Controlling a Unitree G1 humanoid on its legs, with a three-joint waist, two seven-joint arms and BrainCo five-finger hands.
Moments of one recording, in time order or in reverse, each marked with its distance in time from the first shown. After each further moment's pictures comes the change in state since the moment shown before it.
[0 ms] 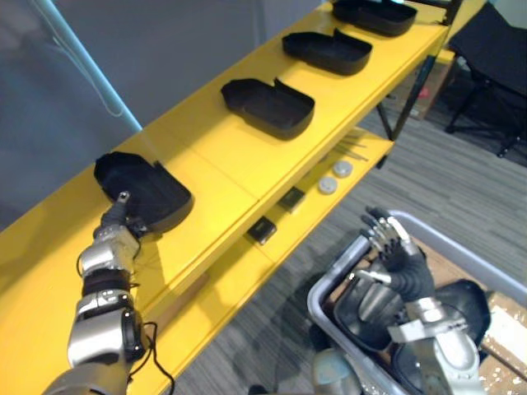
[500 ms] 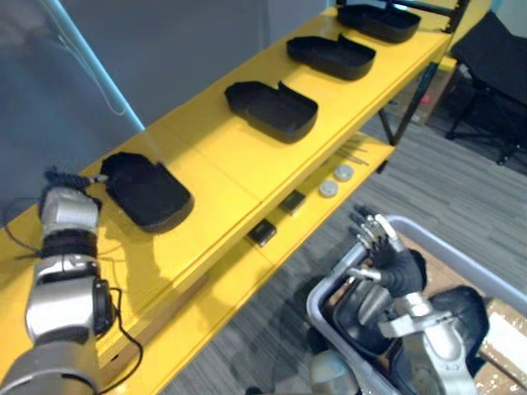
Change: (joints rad) left arm -0.201 0.217 -0.203 0.070 0.639 0.099 -0.116; right arm -0.074 -0.043 0.066 0.092 0.054 -0.076 -0.028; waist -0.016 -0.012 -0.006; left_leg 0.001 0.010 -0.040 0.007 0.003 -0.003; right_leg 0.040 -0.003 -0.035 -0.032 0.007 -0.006
